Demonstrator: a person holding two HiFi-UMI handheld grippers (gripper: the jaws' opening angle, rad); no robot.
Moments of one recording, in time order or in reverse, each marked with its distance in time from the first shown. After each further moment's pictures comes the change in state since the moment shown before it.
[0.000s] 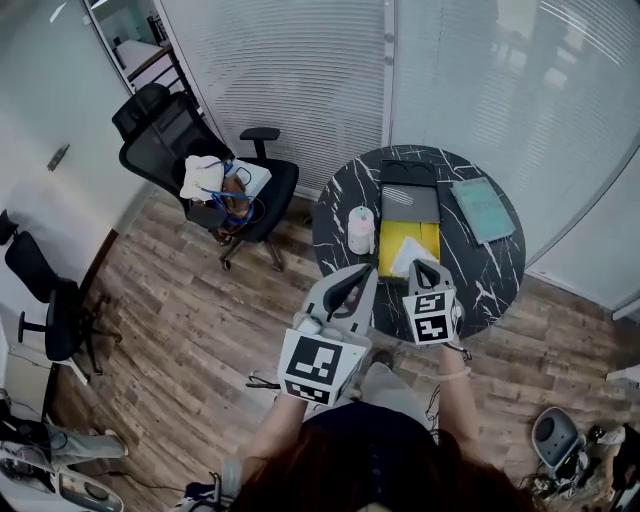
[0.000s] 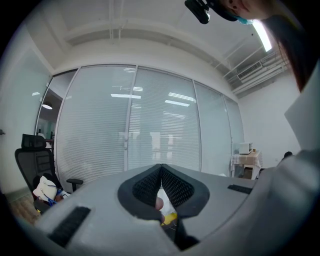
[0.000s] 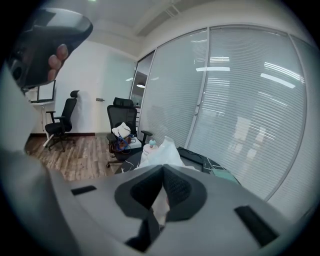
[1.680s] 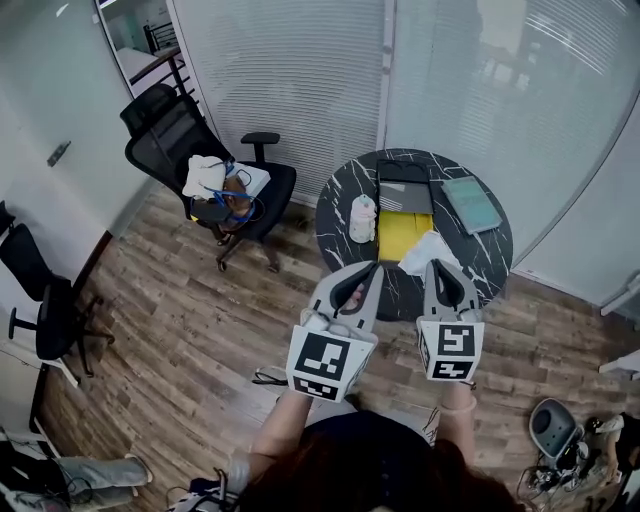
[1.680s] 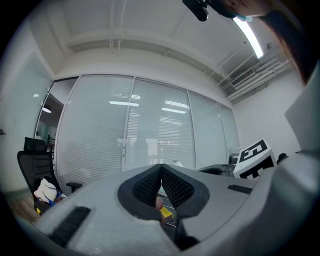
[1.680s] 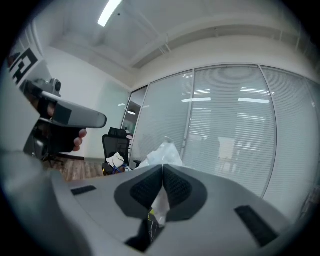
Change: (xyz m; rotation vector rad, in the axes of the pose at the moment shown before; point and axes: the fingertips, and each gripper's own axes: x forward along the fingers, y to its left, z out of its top) left arm -0.075 -0.030 0.014 0.008 -0.080 -0.029; right arm -0.173 0.033 0.078 0.056 -0.328 -0.164
